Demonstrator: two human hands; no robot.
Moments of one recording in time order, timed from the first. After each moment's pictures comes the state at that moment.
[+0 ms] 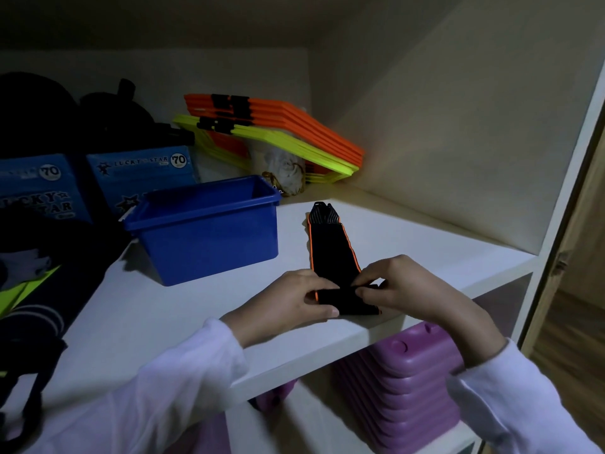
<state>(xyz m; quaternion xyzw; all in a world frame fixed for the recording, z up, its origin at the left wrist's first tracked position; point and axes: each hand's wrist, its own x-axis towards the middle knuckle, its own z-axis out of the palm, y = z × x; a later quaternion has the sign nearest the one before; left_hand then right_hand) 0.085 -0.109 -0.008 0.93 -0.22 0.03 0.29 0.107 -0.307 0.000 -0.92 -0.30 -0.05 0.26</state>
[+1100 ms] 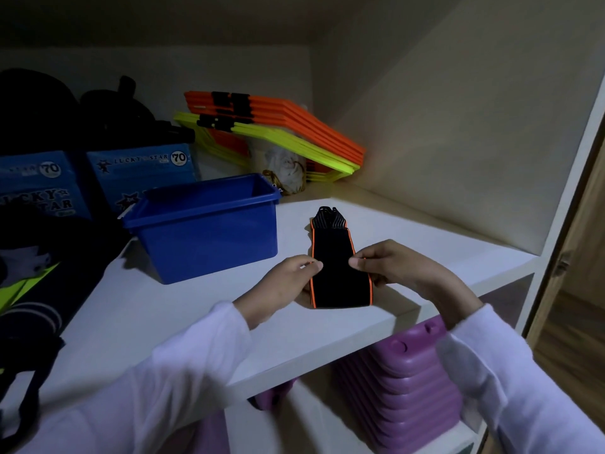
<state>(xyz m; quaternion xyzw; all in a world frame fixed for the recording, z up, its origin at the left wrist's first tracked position) 0.116 -0.112 -0.013 0.85 -0.05 -0.02 0.53 0.150 -0.307 -0.002 -0.82 -0.22 0.12 0.52</state>
